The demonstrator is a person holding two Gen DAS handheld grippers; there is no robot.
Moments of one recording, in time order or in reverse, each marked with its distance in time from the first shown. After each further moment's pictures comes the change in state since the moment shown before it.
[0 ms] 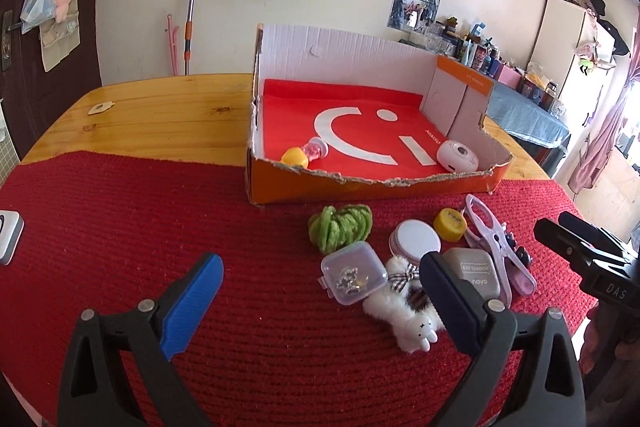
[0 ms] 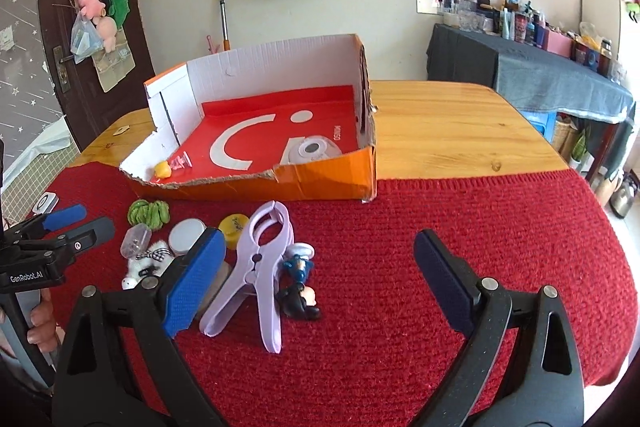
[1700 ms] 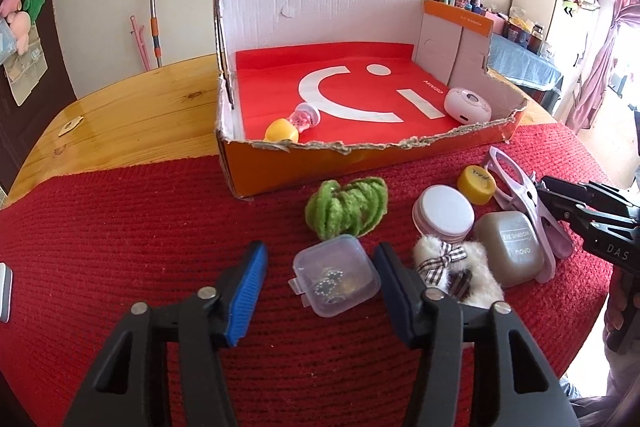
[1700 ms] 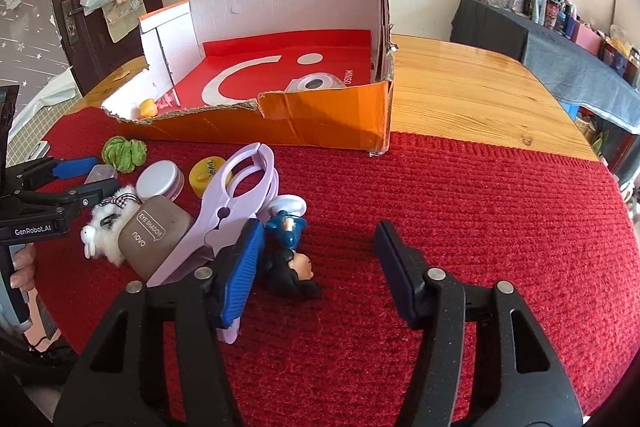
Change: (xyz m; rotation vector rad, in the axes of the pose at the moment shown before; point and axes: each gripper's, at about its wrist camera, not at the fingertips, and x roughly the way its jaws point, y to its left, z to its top) left arm 0.033 0.004 0.005 0.168 0.109 -0.017; right arm 0.030 -0.012 -0.013 -0.090 0.137 0.093
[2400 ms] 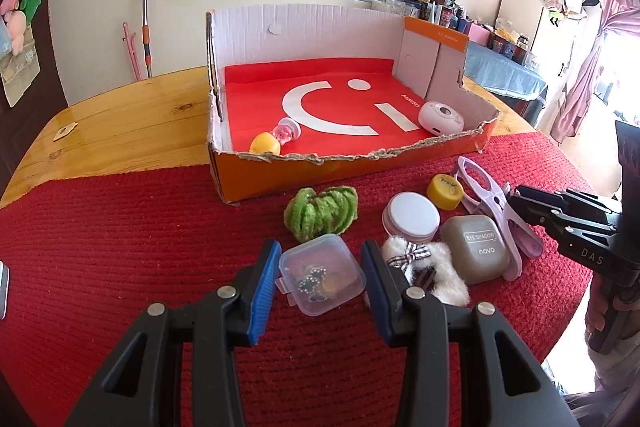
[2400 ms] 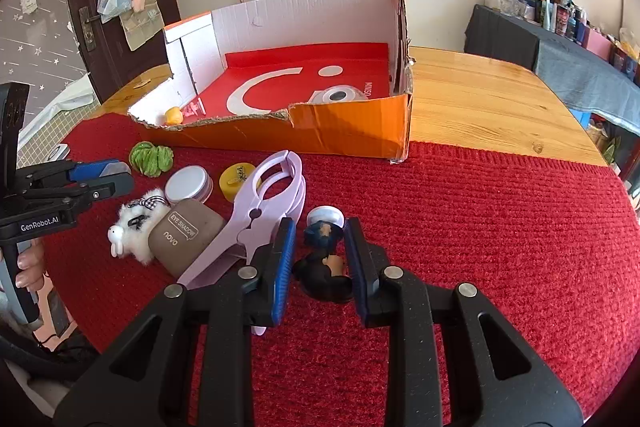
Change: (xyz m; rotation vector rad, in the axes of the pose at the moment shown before) left arm -0.020 -0.005 -0.001 -0.002 -0.035 -0.049; right arm -0.008 0.009 -0.003 -0.022 -0.031 0.015
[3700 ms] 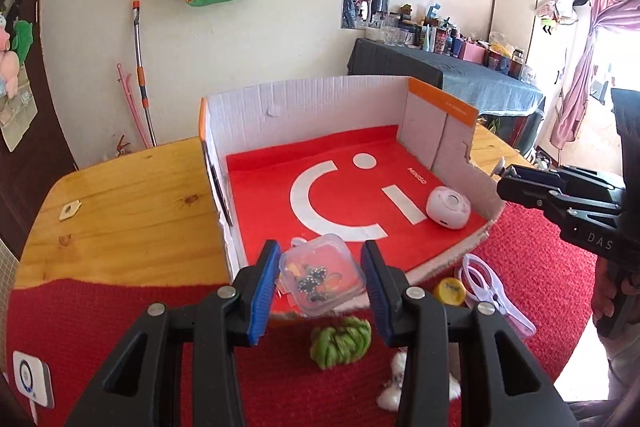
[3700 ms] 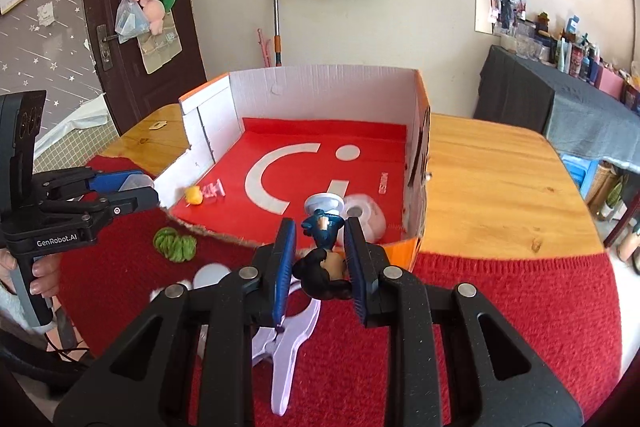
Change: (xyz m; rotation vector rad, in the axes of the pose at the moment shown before) left arm -0.006 0.005 0.090 0.067 -0.085 0.017; right arm -0.009 0.008 0.093 -0.071 -0.099 0.032
